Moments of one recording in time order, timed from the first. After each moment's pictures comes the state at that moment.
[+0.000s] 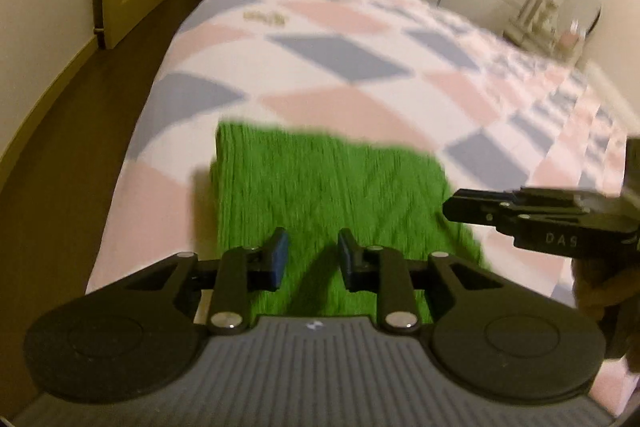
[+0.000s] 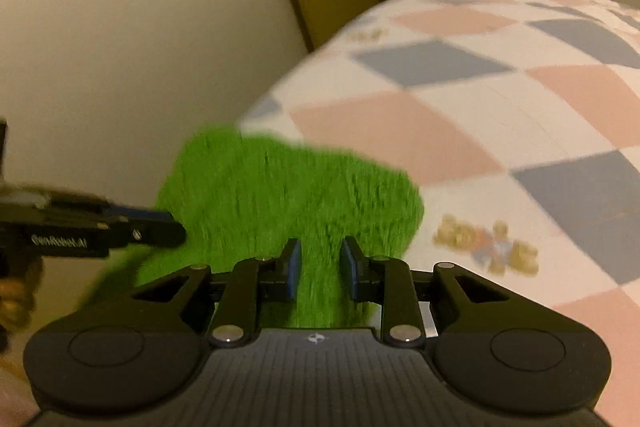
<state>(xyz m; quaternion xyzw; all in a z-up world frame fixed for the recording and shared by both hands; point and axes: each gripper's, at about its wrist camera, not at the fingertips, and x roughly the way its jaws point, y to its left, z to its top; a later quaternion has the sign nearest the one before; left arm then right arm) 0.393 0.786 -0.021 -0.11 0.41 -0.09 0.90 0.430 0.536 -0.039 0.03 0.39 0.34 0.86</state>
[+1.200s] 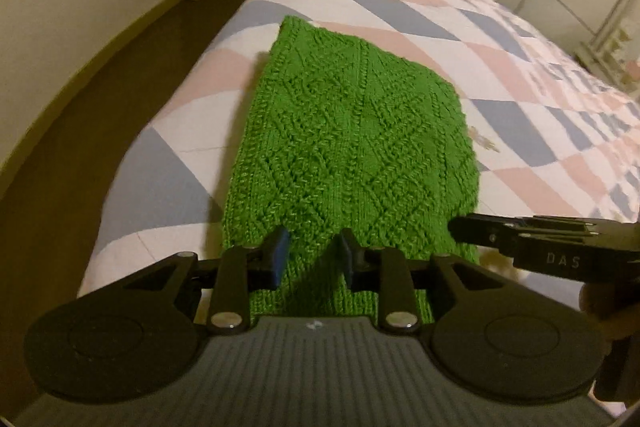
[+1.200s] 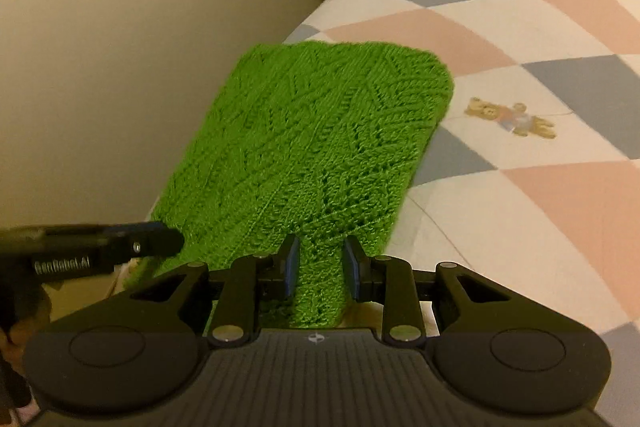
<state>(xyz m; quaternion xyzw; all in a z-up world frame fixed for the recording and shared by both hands) 0.274 0.732 -0.027 -0.14 0.45 0.06 0.88 0.355 0.522 -0.045 0.03 0.48 0.36 0.80</state>
